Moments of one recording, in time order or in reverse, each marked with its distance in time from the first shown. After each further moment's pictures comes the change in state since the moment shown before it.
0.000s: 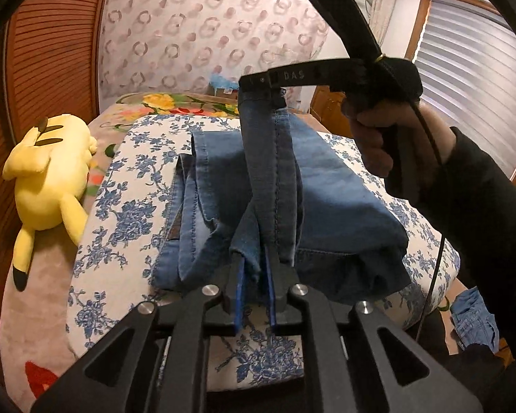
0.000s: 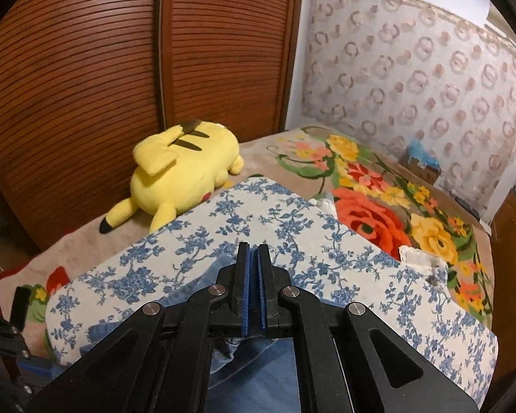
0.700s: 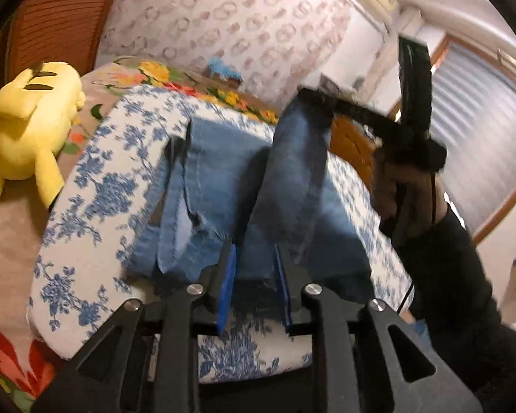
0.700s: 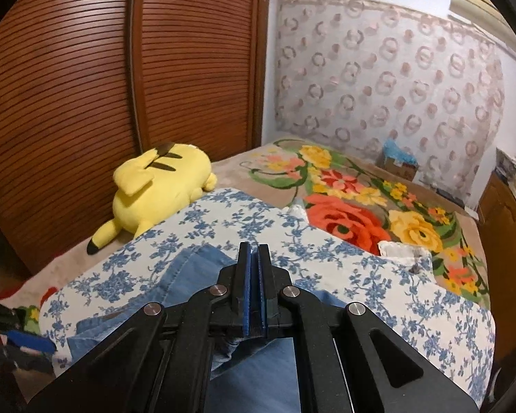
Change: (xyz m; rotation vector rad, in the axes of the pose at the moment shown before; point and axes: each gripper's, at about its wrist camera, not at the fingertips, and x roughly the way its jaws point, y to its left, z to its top) left arm 0.007 0.019 0.008 -0.210 0.047 -0.164; right arm -0.038 -0.039 -0.025 0.096 -0.092 -0.067
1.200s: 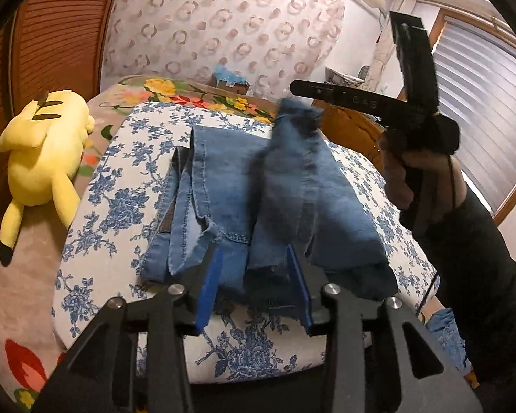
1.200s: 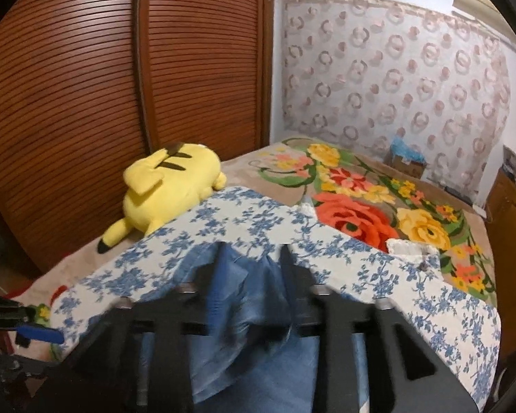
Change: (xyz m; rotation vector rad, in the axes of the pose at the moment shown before) left arm -0.005 -0.017 -0.003 0.098 -0.027 0.104; right arm -0.013 0.003 -0.002 0.001 0.002 0.045
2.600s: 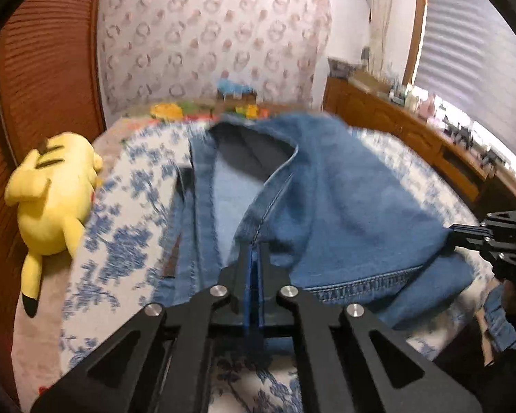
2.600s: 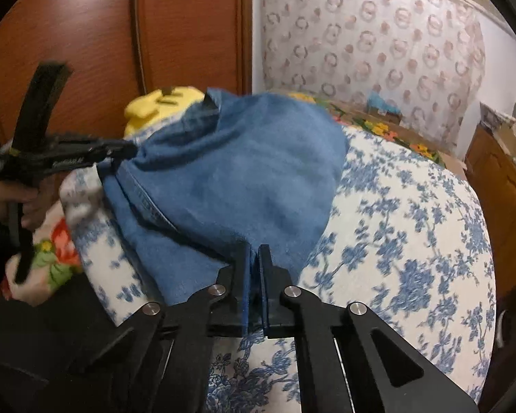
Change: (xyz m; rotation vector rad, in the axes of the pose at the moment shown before) left arm 0.044 -0.007 0.006 0.183 -0.071 0.152; right arm -0.108 -0.002 -0.180 0.075 0.109 -0.056
